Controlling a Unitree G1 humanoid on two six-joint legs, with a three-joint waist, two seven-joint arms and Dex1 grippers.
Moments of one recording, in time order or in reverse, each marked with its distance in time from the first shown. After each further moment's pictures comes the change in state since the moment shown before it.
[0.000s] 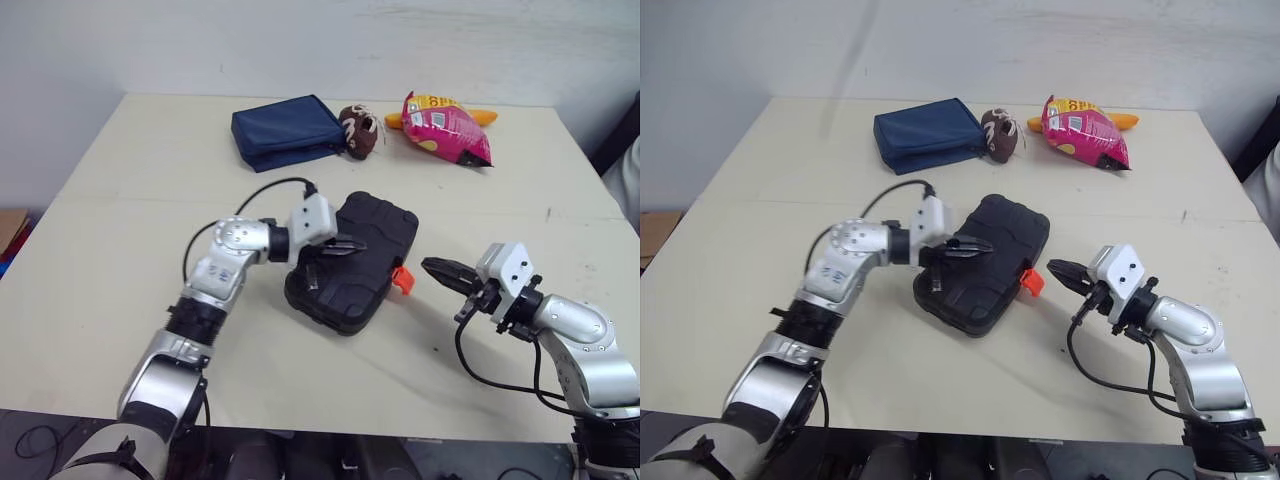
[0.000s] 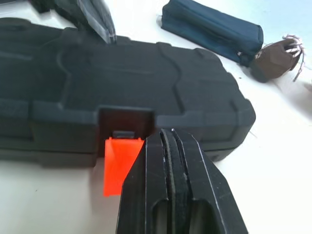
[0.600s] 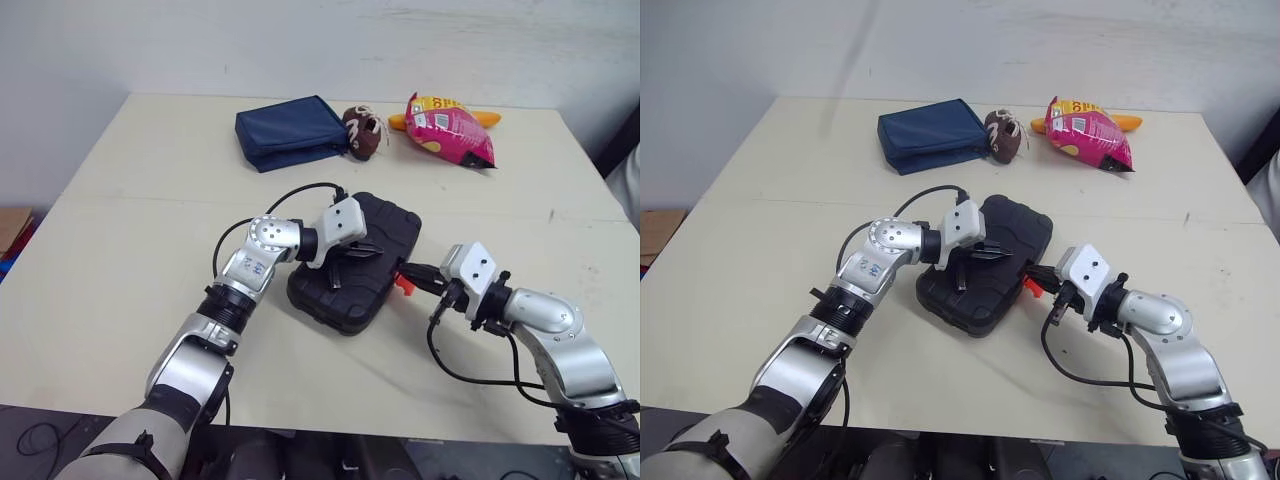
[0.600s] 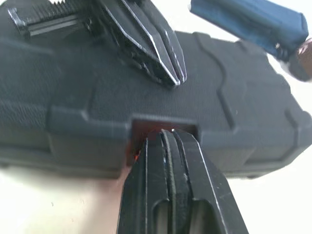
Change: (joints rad) left arm -0.071 -0.059 -0.013 0.120 0.075 -0.009 0.063; right arm -0.065 -0.022 0.096 0.018 -0.072 0.089 0.009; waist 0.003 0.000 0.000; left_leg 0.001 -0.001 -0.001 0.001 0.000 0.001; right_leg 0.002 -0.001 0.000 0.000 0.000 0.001
